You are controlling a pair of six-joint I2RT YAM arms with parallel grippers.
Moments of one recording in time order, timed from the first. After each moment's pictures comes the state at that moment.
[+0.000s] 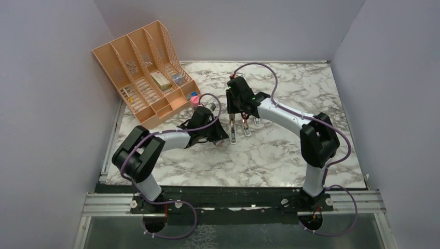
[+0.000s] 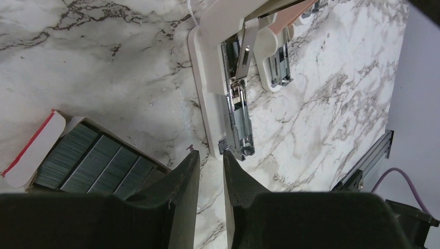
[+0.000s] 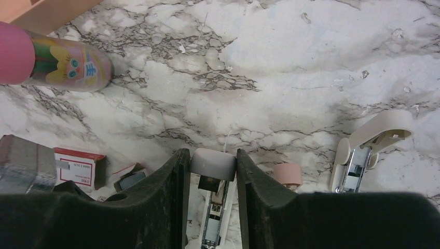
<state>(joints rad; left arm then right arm) -0.60 1.65 0.75 0.22 0.29 -0.78 0.69 1.88 1.47 -0.38 0.23 0.39</state>
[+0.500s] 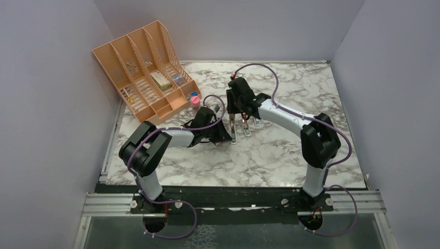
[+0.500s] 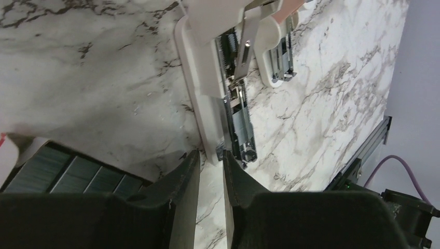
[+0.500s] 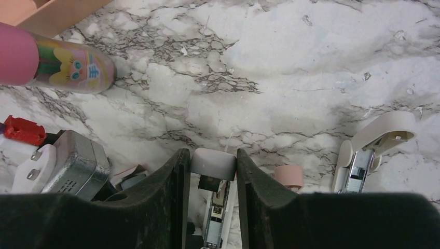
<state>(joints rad) -0.60 1.74 0.76 0.26 0.36 -0.78 0.69 1.87 1.44 -0.34 0.22 0.41</state>
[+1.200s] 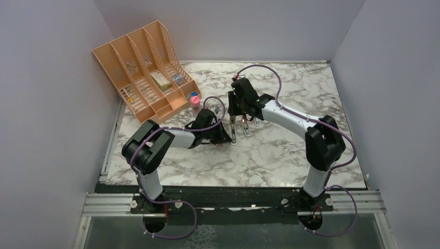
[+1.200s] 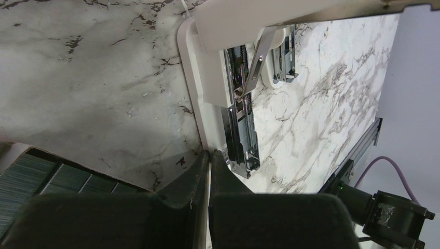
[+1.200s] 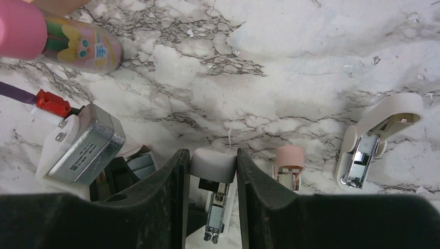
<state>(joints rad) -0.61 1.78 0.76 0.32 0.37 -0.83 0.69 1.82 1.39 -0.35 0.16 0.42</state>
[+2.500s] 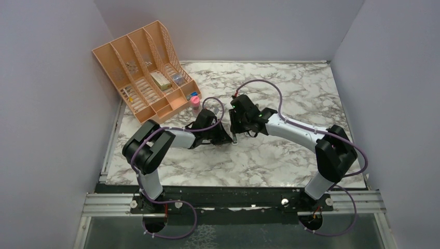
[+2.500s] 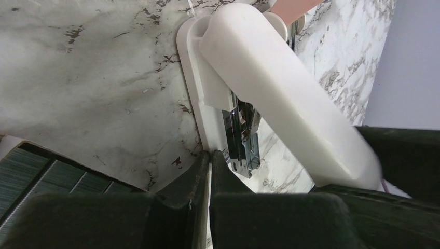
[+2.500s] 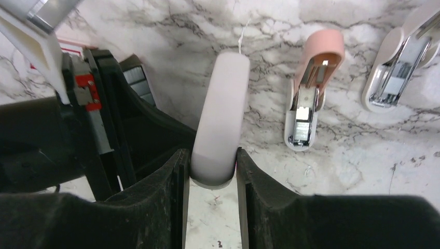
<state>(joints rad) -0.62 1.78 0.75 0.34 0.35 -0.90 0.78 1.67 1.19 -0.41 0.15 0.45</state>
